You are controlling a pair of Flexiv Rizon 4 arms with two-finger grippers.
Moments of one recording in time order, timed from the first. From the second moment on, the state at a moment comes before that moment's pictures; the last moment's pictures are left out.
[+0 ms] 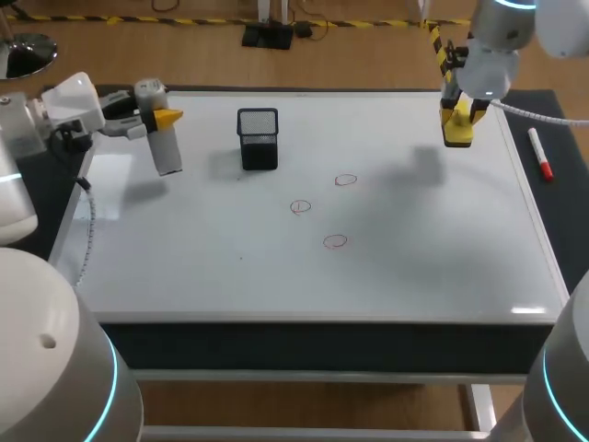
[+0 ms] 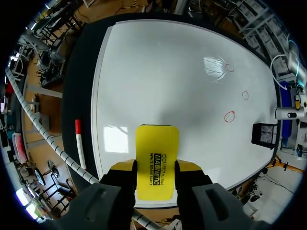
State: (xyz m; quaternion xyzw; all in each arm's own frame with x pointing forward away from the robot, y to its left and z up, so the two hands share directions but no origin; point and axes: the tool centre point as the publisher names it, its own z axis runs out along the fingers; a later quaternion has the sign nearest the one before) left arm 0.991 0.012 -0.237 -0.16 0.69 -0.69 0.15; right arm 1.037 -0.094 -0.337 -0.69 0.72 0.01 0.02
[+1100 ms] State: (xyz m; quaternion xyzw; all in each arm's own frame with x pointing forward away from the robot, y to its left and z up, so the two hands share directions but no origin) left arm 0.930 -0.193 -0.238 -0.05 0.67 -0.74 0.02; right arm 1.037 -0.094 -0.337 -0.69 0.72 0.01 0.02
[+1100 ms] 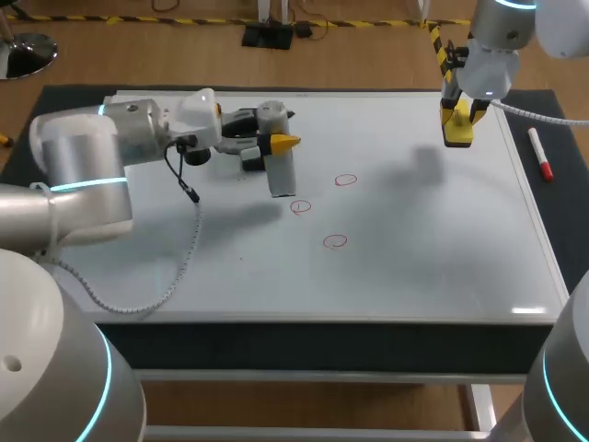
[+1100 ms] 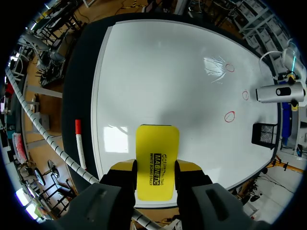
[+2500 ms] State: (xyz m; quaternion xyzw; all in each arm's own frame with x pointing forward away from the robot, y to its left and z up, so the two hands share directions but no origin) left arm 0.927 -0.227 -0.269 0.00 0.67 -0.74 0.00; right arm 1.037 -0.094 -0.337 -0.69 0.72 0.01 0.02
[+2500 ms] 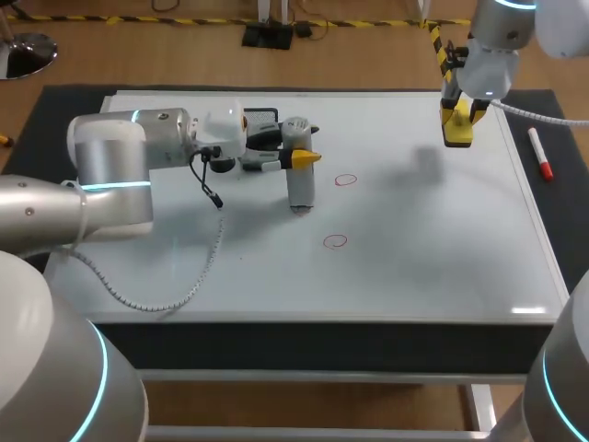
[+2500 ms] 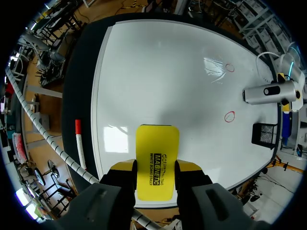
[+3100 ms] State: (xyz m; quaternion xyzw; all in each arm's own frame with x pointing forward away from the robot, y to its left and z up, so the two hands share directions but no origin) left arm 0.924 -0.230 -0.274 0.00 0.67 -0.74 -0.01; right arm 1.037 -0.094 -0.337 -0.69 0.72 0.01 0.02
